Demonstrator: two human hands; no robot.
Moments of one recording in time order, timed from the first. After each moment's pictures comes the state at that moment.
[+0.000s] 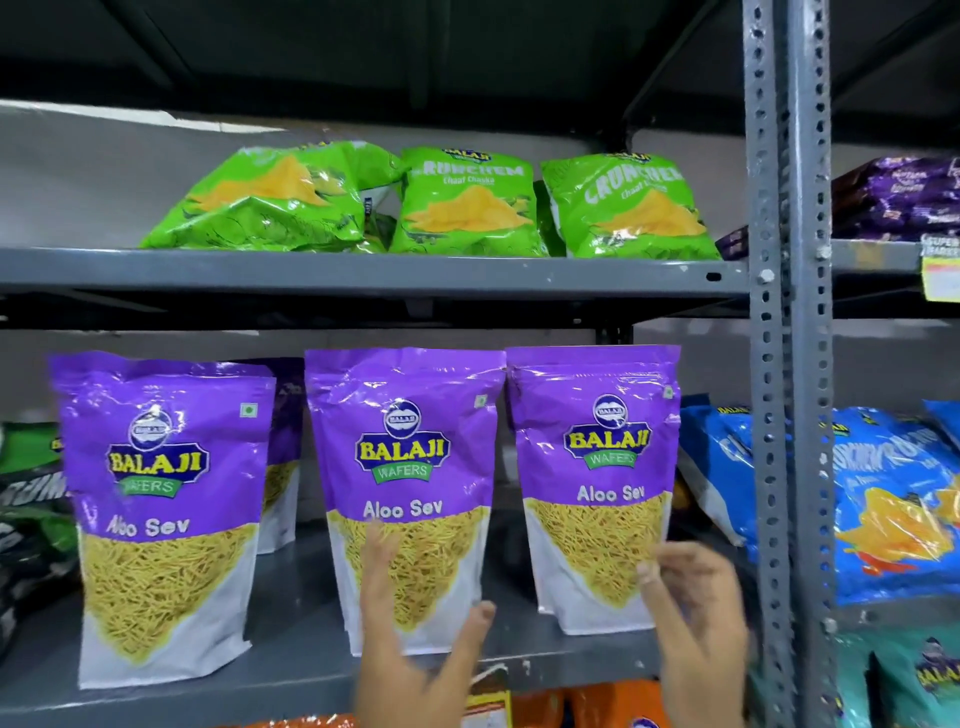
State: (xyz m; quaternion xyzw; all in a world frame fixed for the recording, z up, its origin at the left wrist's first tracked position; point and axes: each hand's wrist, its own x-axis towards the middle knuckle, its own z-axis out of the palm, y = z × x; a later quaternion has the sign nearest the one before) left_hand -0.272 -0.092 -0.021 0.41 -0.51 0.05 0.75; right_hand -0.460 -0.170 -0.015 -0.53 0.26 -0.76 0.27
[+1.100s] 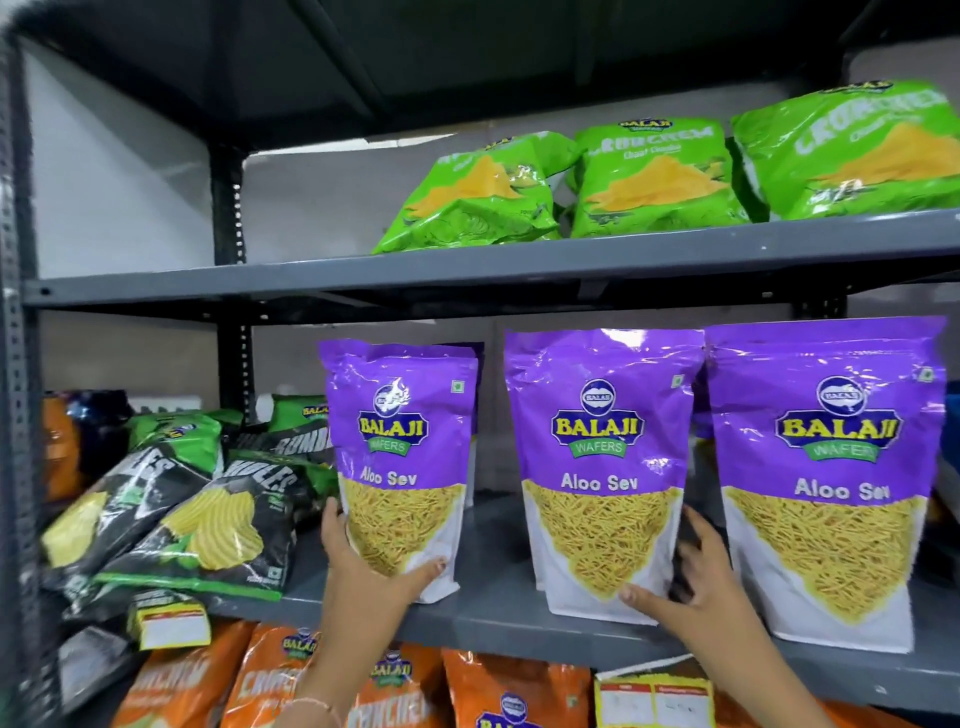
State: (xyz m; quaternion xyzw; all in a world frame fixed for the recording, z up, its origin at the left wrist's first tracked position) left_hand -0.058 -0.017 -0.010 0.68 -0.31 0.07 0.66; right_hand -0.336 -0.192 -0.018 -0.70 0.17 -0.51 0.47
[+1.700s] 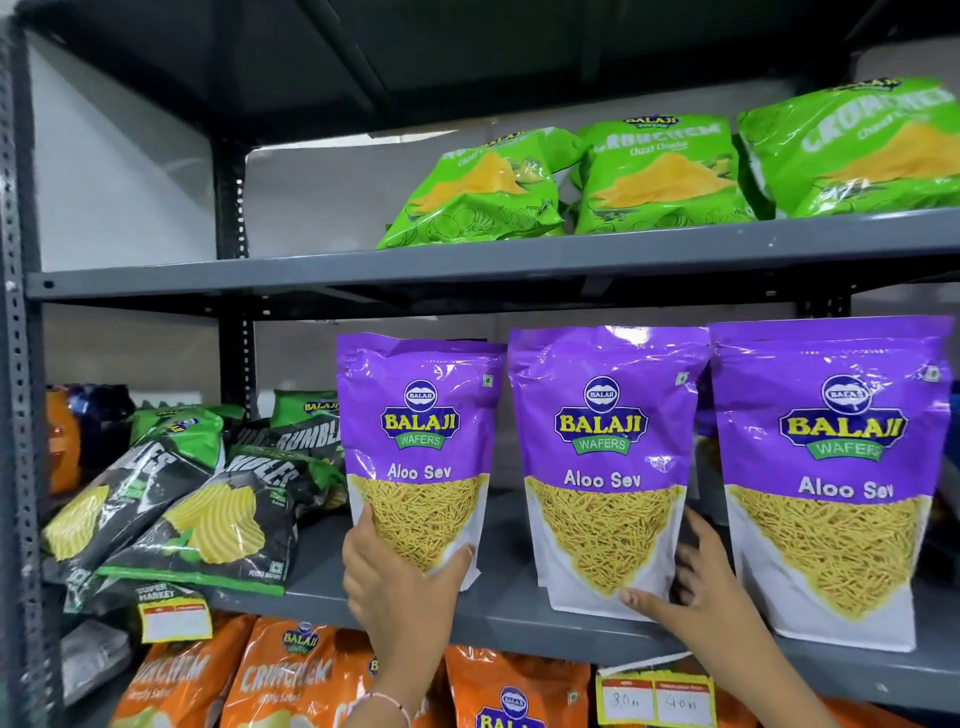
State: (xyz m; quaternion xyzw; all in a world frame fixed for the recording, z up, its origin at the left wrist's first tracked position) left_hand -0.099 -0.049 -0.021 0.74 -0.23 0.21 0.59; right_hand -0.336 -0.191 -0.018 -0.73 0.19 -0.48 0.46
